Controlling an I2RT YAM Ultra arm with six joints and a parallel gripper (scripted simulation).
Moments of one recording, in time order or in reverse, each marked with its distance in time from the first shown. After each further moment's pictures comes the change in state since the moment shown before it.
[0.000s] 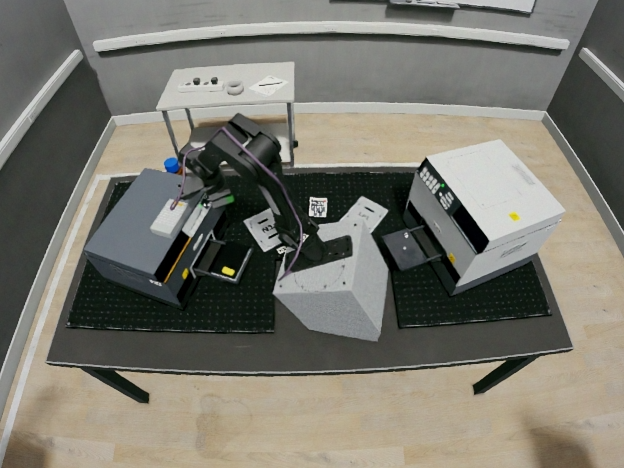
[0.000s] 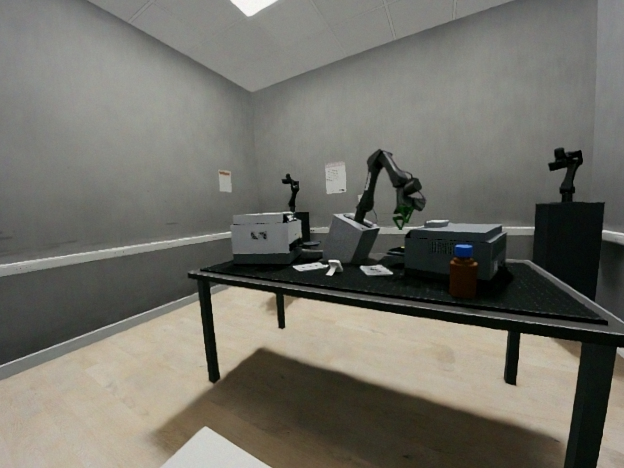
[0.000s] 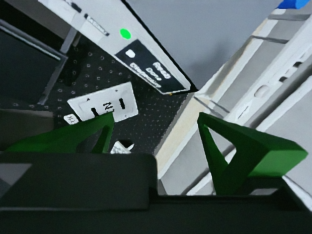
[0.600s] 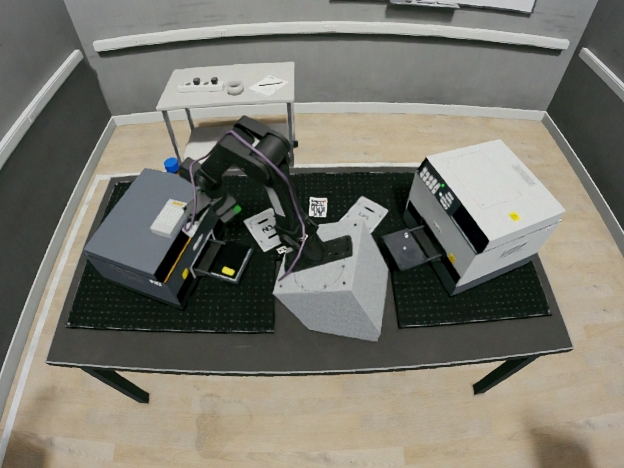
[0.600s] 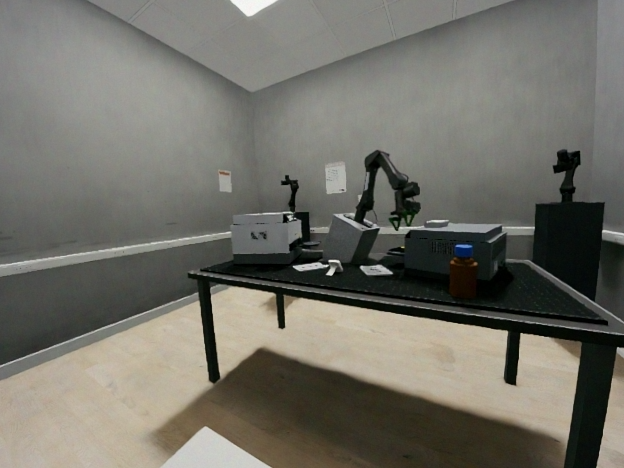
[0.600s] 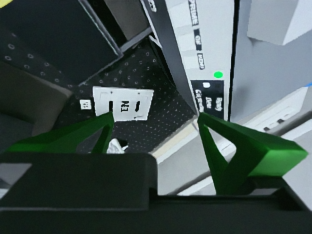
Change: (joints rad) arm 0.108 -0.082 -0.117 -0.043 -0.035 -0.238
